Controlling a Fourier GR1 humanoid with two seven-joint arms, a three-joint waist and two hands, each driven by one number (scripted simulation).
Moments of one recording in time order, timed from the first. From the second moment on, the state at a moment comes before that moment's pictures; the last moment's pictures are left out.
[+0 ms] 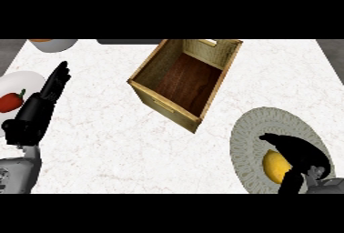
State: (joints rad) left arm -0.20 0.33 0.05 -1.56 -0.09 -0.06 0.01; right arm -0.07 -0.48 0.26 -1.63 0.60 0.67 0.57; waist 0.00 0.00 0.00
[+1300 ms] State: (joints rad) left arm -0.20 0.29 0.09 -1.56 -0.13 -0.09 0.00; right arm -0.17 -0.54 -0.05 -1.61 0.83 0.41 0.59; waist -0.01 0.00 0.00
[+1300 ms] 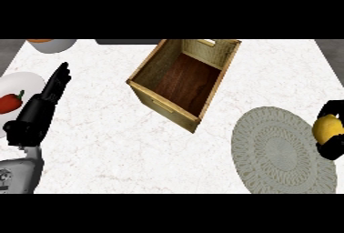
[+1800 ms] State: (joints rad) left arm -0.19 0.29 0.08 -1.56 -0.13 -0.09 0.00; right arm -0.40 -0.46 -0.24 -1.86 0.69 0.24 0.64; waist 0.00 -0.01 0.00
